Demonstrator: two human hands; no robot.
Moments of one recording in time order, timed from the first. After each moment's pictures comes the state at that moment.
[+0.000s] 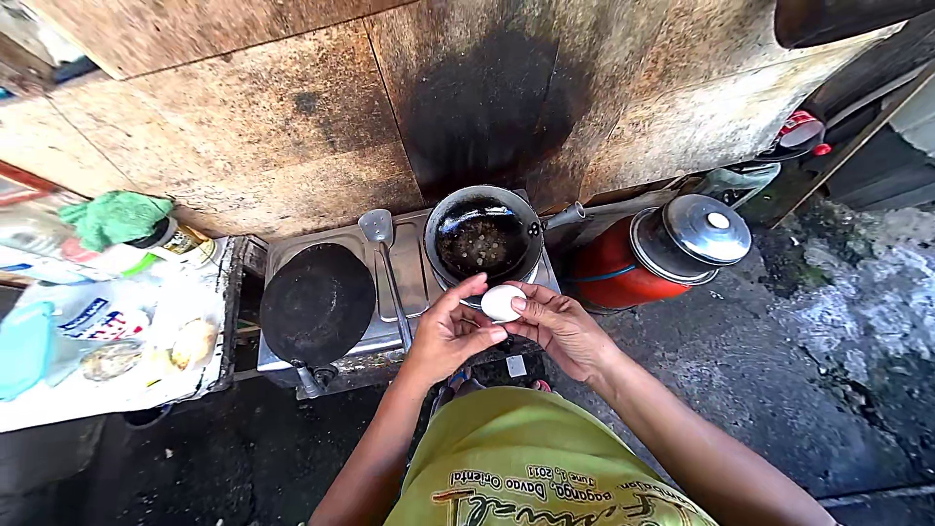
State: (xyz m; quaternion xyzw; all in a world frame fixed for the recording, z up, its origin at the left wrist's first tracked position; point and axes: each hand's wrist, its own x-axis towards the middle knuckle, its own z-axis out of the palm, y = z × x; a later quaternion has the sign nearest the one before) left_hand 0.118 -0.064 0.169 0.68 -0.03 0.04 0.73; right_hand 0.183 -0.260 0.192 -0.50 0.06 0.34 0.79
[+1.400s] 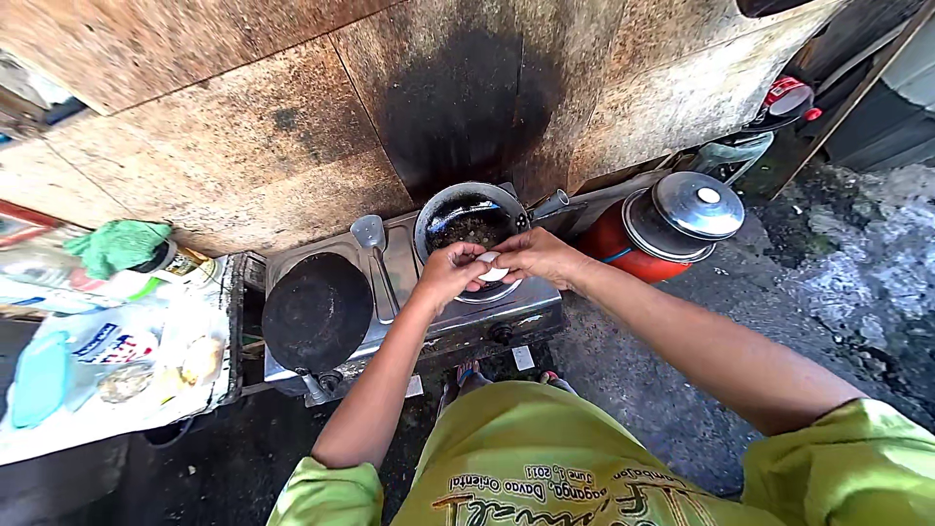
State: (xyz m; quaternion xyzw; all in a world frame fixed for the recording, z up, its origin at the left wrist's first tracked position) left_hand 0.201 -0.067 0.180 0.76 0.12 -0.15 0.63; right_hand 0.271 -0.249 0.192 -0.73 -0.05 0.39 0.55
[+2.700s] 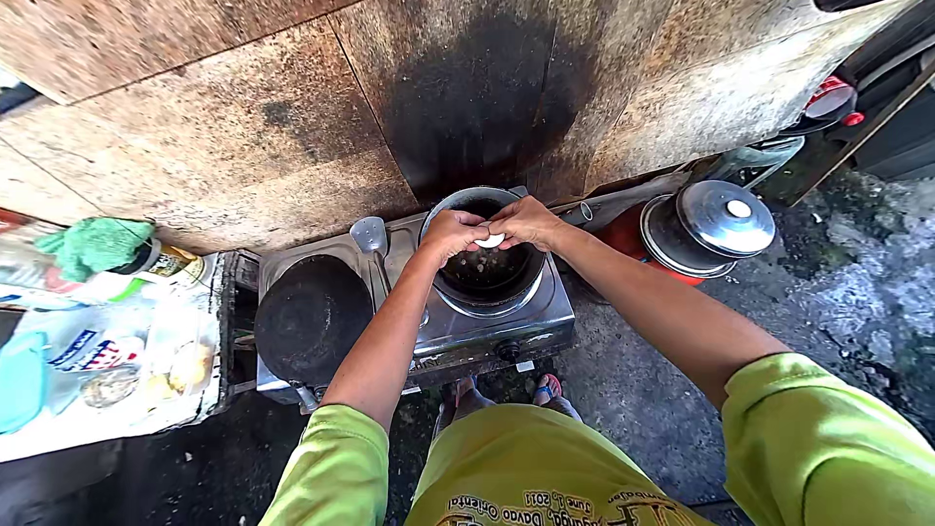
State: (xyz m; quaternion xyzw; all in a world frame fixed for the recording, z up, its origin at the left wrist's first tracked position) left_hand 0.323 -0.033 0.137 0.78 0.17 -0.18 0.58; right_hand 0.380 -0.200 0.139 -0.78 -0.03 0.37 0.50
